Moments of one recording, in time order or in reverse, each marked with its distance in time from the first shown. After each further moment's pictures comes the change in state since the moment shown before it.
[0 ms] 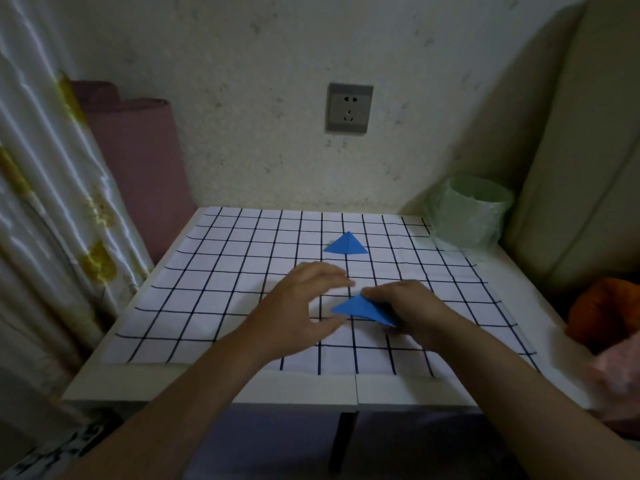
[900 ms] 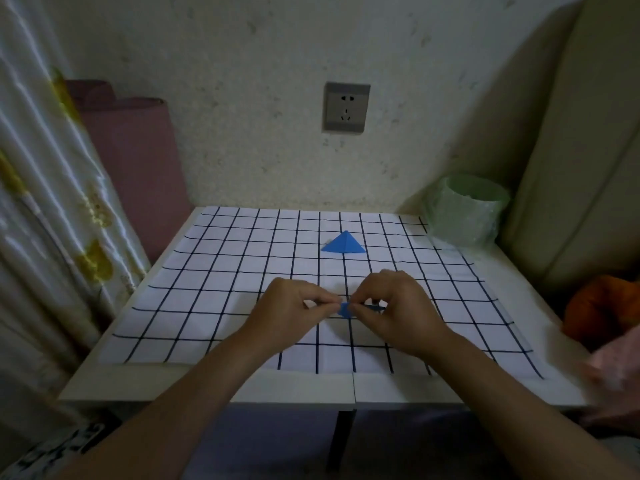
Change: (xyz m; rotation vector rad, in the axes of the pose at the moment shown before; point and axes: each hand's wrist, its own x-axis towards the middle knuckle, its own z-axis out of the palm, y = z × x) left_hand 0.000 -0.006 0.012 -0.184 0.069 -0.229; right_hand -0.010 0.009 0.000 -0.715 0.118 -1.047
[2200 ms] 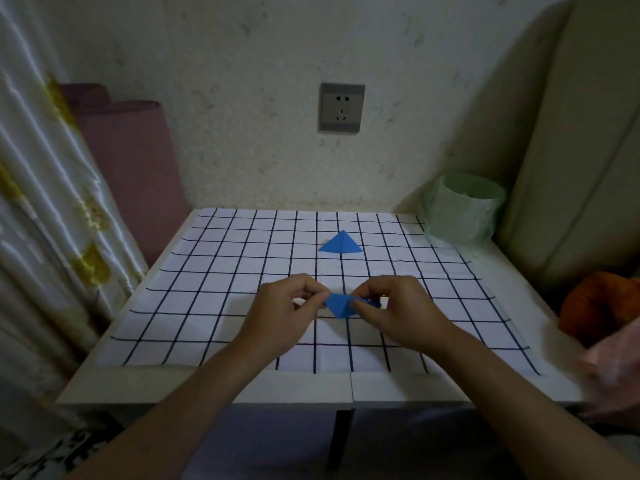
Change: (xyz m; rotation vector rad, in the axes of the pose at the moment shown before) left_hand -0.008 0.004 0.002 -0.099 0.143 -0.106; right_hand -0.004 0.009 -0.001 0.146 -0.061 0.186
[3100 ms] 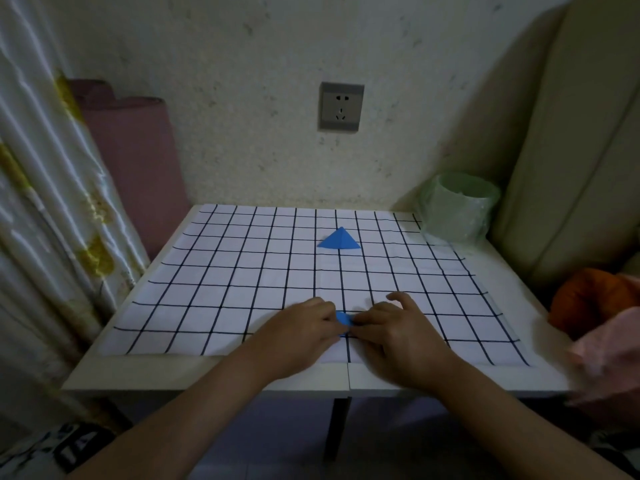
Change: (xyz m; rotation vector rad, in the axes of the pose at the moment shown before) left_hand -0.020 -0.004 0.010 0.589 -0.449 0.492; right_hand -0.048 0.011 0.021 -0.577 -0.058 -0.312
